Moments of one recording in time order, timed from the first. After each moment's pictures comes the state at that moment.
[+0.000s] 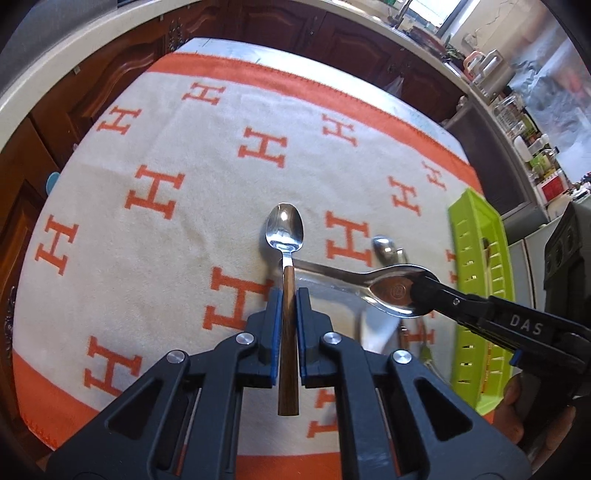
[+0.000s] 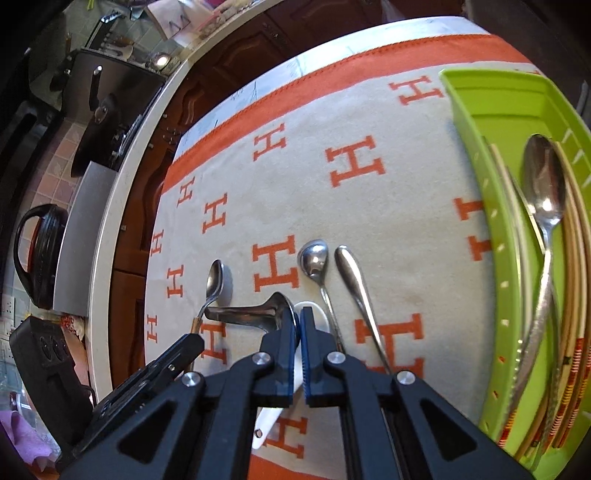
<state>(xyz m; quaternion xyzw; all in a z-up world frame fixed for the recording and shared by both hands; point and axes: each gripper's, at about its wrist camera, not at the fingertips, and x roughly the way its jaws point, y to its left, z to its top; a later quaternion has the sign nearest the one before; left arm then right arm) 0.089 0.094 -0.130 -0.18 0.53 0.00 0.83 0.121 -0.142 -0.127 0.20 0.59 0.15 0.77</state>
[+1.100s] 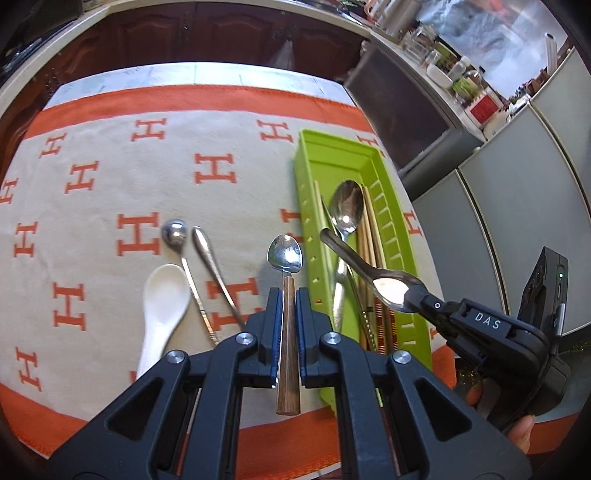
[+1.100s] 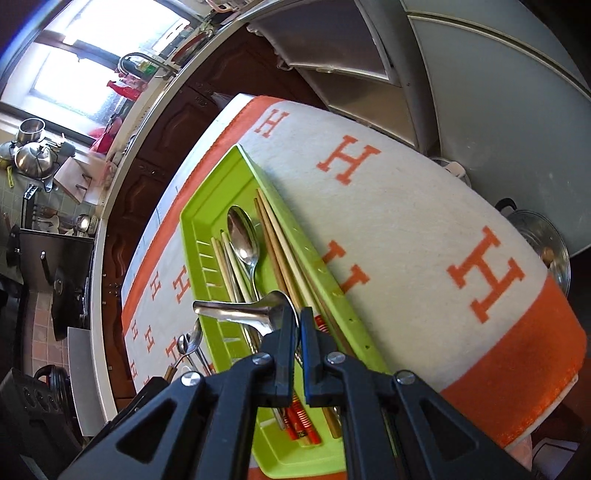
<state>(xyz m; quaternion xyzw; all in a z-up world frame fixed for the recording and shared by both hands) 0.095 -0.088 -0.080 -0.10 0.55 -0.14 0.82 0.036 -0.333 -0.114 0.37 0.49 -0.08 0.78</state>
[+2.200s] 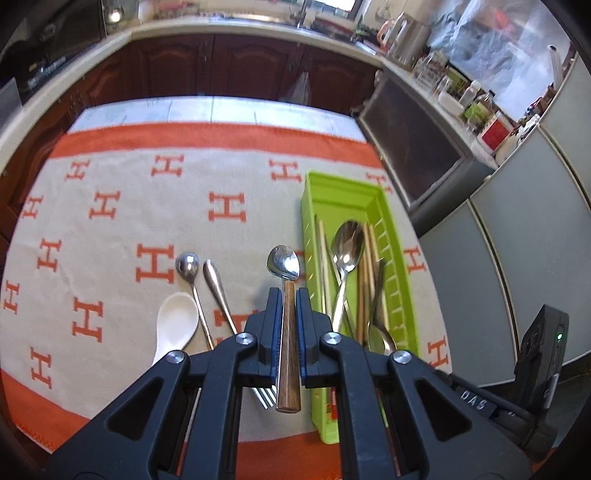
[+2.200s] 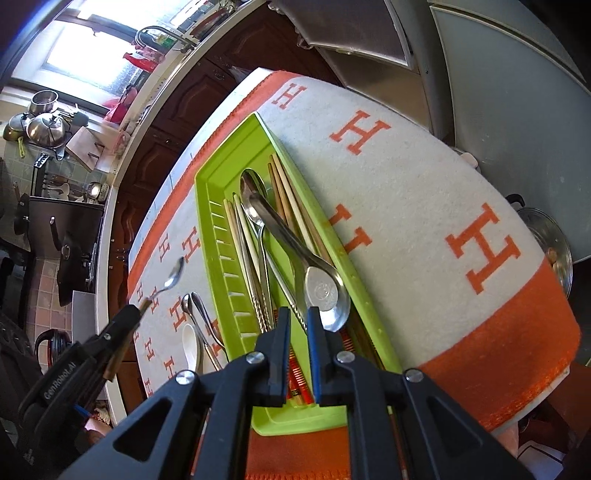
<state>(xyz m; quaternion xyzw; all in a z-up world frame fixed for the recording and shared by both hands) 0.095 -0.092 -0.046 -0.09 0.49 -0.10 0.86 0.017 -0.325 -0.107 0.35 0.52 -0.03 0.78</state>
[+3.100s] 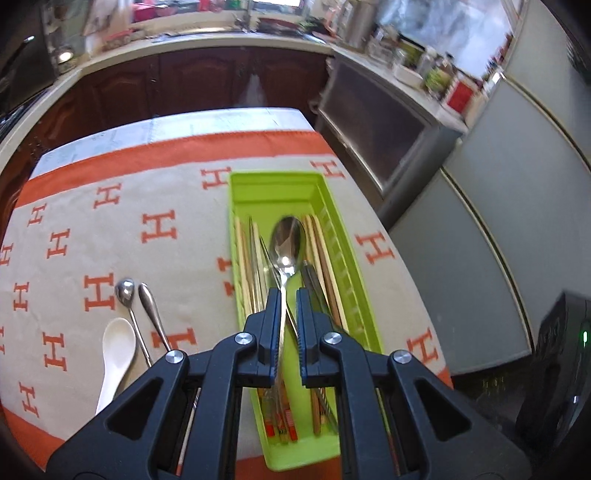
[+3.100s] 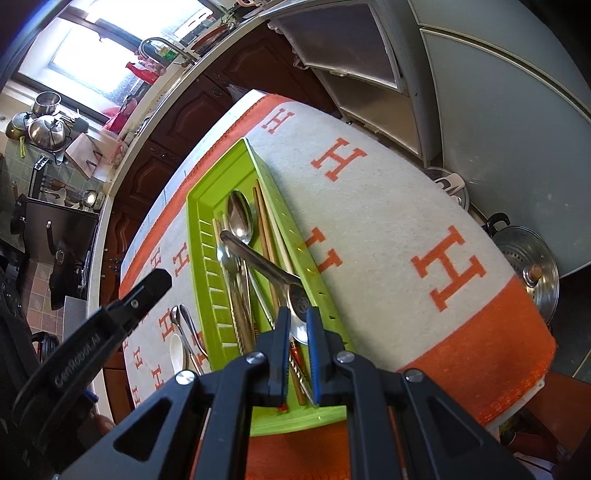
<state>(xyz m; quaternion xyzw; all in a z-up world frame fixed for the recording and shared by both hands) 0.095 -0.175 -0.060 -0.02 0.49 -0.16 0.86 0.006 -0.339 -0.100 0.33 0.50 -0.05 0.80</state>
